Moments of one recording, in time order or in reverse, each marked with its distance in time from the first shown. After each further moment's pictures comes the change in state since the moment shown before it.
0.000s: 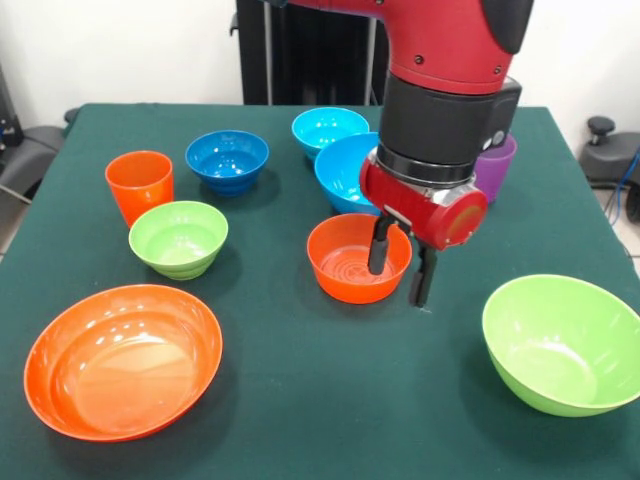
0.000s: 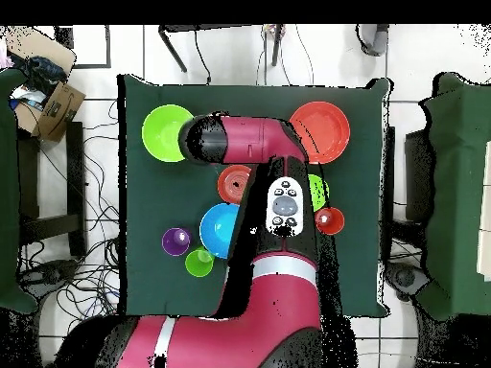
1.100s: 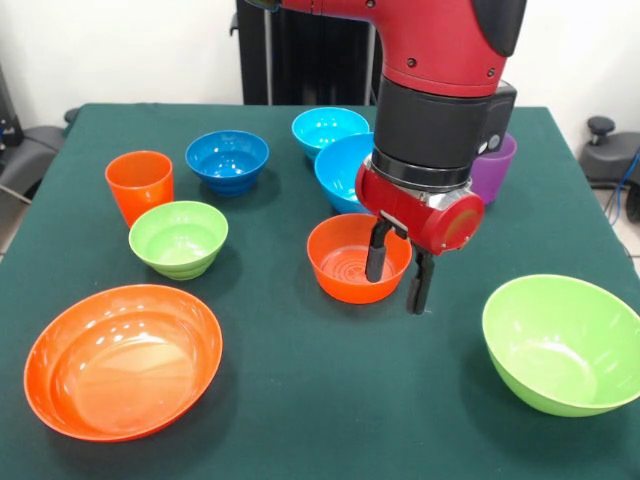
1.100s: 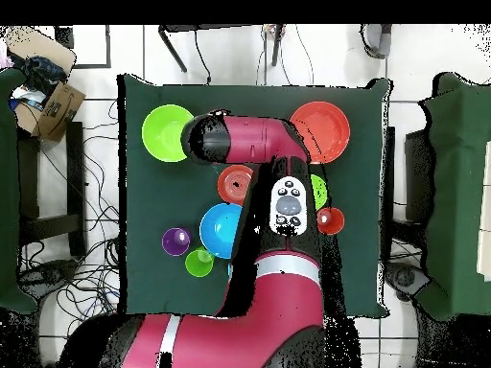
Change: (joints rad) arm -0.005 0.000 0.007 0.001 -0.001 -0.022 -0.001
